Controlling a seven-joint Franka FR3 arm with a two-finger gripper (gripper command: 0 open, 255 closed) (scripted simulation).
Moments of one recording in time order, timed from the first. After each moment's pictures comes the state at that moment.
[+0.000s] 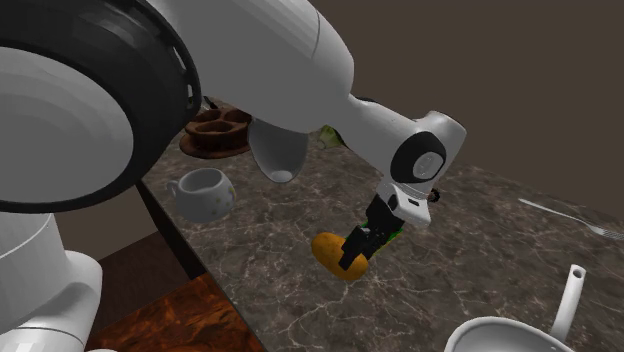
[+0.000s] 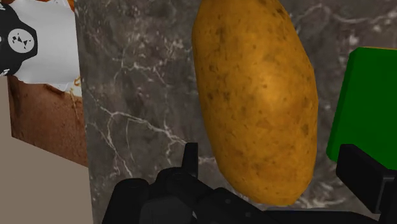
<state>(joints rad) -0.33 0.29 0.19 -1.93 -0.02 1.71 1.40</state>
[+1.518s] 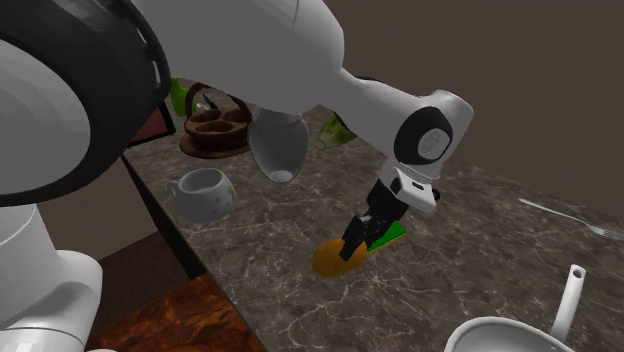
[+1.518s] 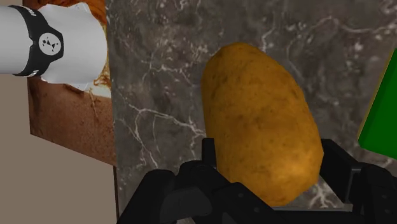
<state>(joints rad) -0.34 0.24 0.20 -1.90 -0.01 1.62 1.39</state>
